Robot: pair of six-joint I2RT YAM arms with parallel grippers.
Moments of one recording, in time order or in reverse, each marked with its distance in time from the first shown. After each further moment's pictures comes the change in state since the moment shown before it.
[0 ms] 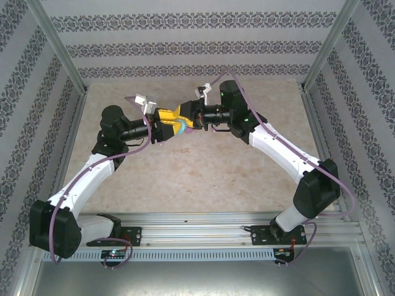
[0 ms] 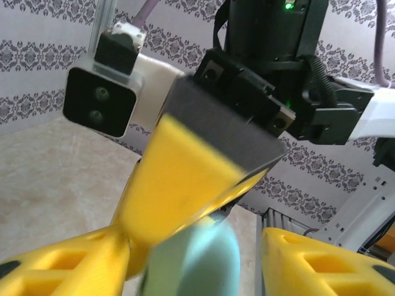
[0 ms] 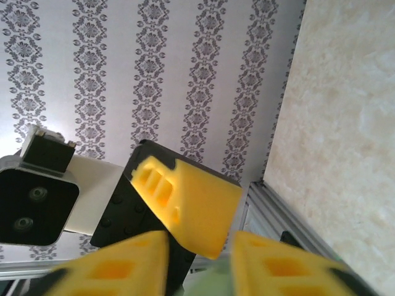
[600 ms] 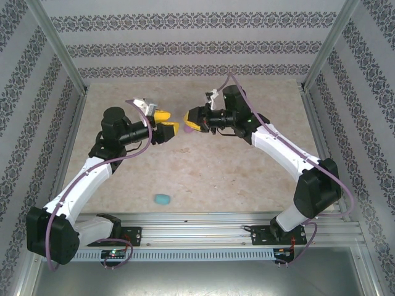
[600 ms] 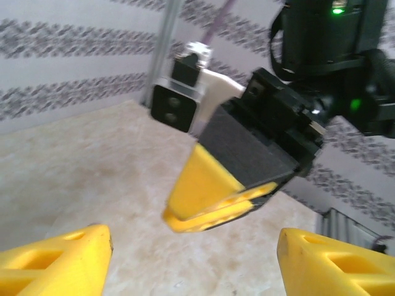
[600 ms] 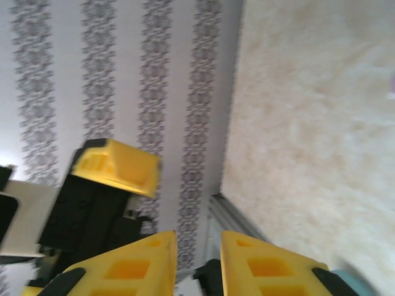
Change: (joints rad) left arm -0.004 -0.045 -0.001 -0.259 -0.245 0.169; right arm -0.053 -0.003 -0.072 -0.140 0.092 -0.146
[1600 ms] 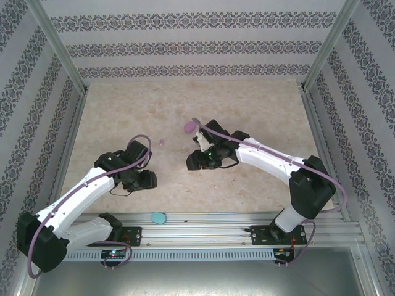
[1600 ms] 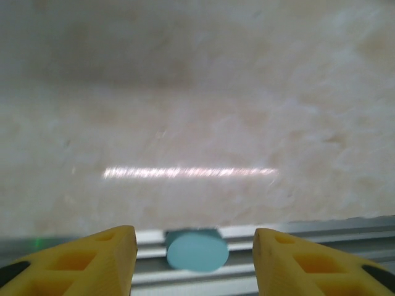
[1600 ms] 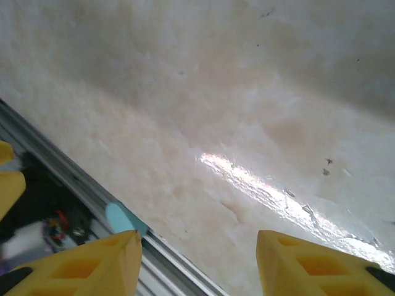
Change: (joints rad) left arm -0.262 -0.086 -0.042 -1.231 -0.634 -0.499; right arm 0.233 0.017 -0.140 -0.466 0.356 -0.538
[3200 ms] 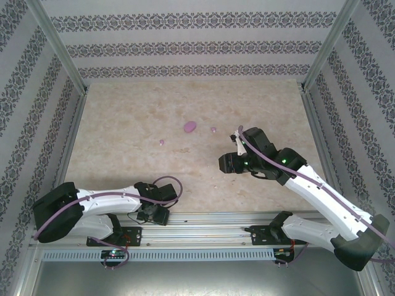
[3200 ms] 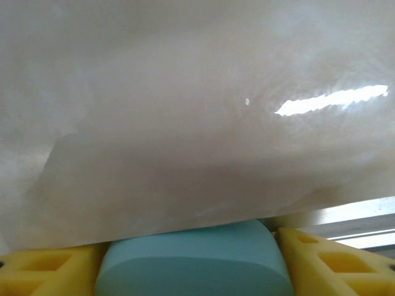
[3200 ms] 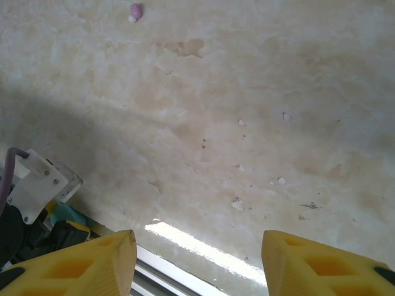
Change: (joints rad) left arm -0.500 0.225 -0.336 0.348 -0.070 -0.149; right arm -0.079 -0.556 -0.138 -0.217 0.310 -0.023
